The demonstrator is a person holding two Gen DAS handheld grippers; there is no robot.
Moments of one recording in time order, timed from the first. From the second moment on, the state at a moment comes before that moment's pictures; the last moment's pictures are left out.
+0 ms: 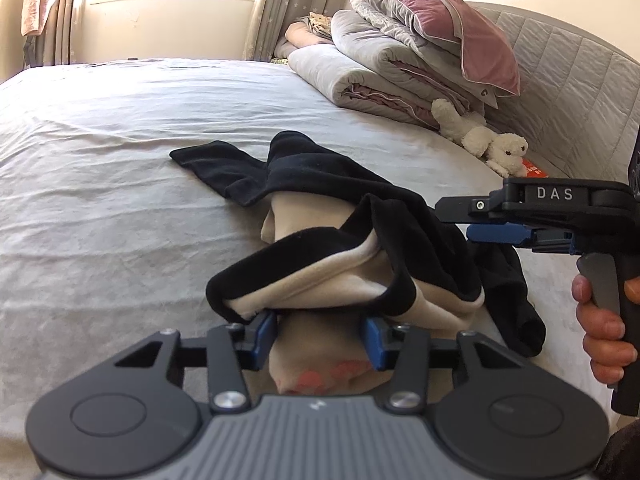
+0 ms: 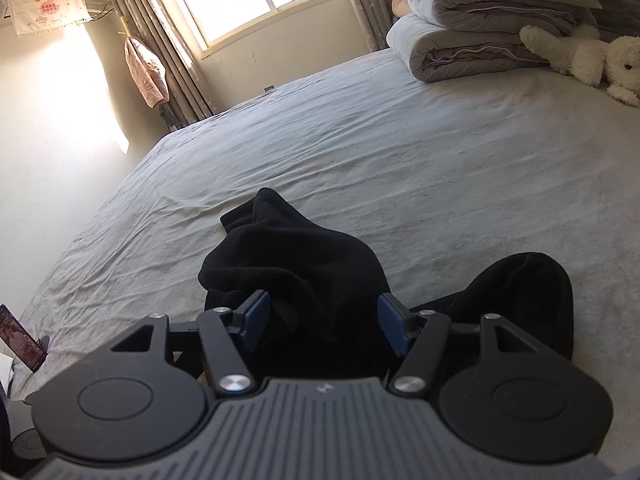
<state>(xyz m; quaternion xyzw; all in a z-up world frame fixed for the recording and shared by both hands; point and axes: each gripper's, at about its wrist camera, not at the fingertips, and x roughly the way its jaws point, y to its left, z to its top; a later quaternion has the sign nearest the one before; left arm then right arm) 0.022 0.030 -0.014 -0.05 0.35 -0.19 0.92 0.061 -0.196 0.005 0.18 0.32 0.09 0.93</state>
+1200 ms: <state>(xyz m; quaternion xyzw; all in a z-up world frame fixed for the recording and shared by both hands) 0.018 0.052 0.004 -0.08 0.31 -0.17 0.93 0.064 -0.168 -0.007 0.14 0.34 0.10 0.92</state>
